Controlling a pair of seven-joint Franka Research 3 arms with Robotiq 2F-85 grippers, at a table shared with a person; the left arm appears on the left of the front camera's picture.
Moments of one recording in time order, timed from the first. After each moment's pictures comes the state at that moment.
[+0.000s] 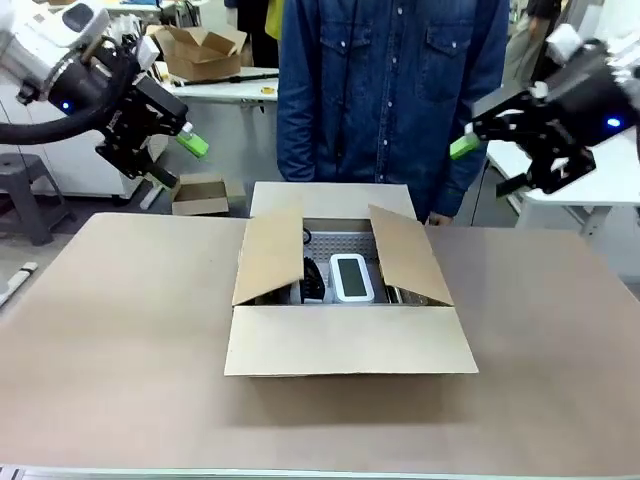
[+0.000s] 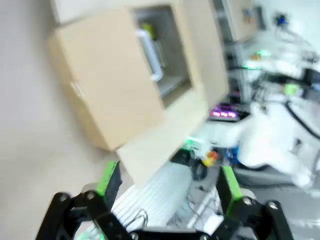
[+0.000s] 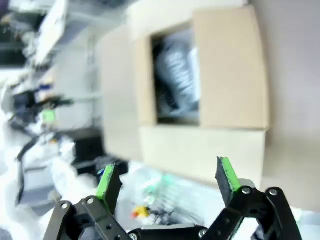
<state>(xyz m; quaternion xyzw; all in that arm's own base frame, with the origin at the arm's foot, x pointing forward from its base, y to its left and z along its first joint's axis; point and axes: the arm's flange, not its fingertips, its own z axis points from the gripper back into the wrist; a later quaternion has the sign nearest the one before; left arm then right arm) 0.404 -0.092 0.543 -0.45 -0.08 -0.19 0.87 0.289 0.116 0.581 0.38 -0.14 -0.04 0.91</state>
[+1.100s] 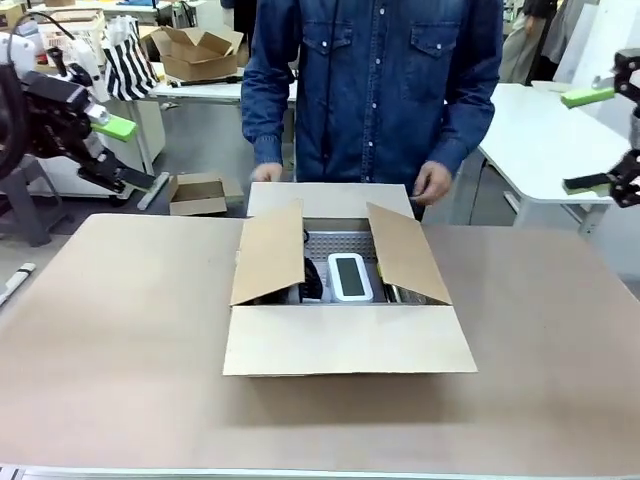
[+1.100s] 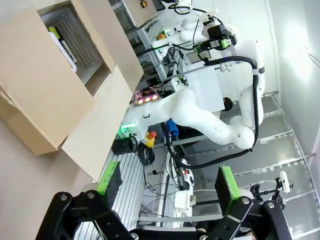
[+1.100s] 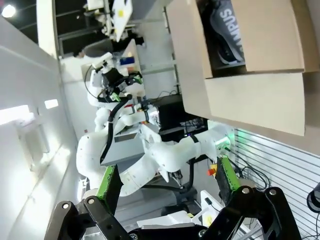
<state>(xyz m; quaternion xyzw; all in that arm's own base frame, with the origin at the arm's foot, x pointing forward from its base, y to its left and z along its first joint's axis) 0.389 -0.044 0.506 -0.63 -0.07 -0.27 0.73 0.263 0.018 0.579 0.56 -0.03 -0.10 0.82</state>
